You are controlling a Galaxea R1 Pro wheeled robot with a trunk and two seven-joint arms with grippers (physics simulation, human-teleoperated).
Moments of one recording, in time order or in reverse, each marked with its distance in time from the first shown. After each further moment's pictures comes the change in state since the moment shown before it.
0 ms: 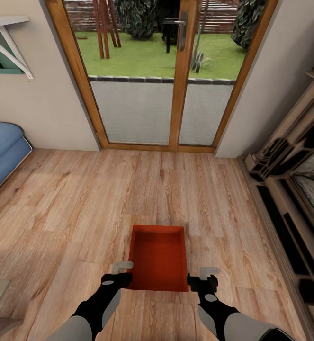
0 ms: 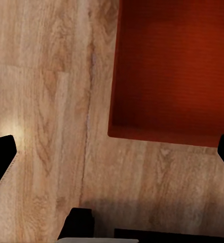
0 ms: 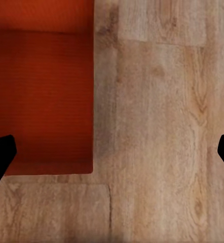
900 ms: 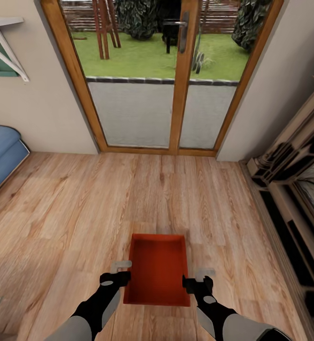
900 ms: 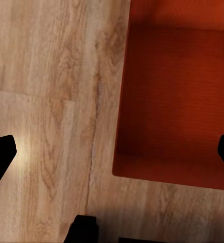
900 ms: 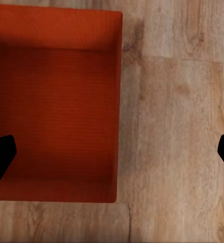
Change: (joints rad) left arm 0.000 0.002 0.000 0.003 -0.002 -0.035 0.025; right arm 0.001 0.014 -0.002 0.018 -0.004 -0.010 0.081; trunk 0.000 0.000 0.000
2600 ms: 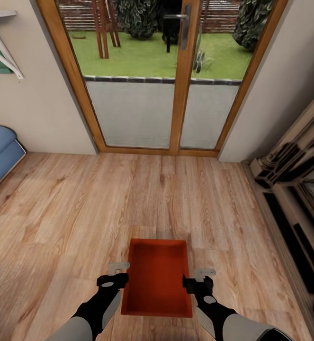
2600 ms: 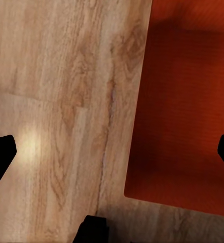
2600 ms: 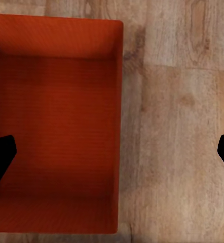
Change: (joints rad) left arm 0.000 -0.005 0.002 0.017 0.006 0.000 0.075; right arm 0.000 0.000 -0.003 0.000 0.000 0.001 -0.001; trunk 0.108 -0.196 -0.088
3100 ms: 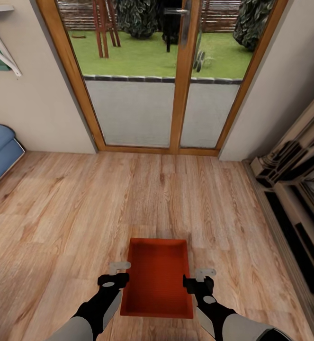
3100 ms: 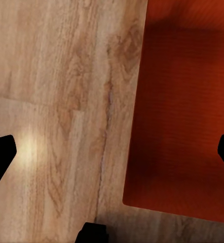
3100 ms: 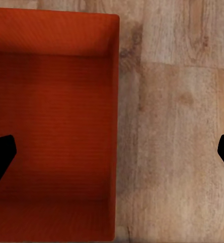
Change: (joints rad) left arm 0.000 -0.002 -0.009 -0.002 -0.011 0.000 -0.003; right arm 0.000 0.002 0.000 0.001 0.001 0.000 -0.020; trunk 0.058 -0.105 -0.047
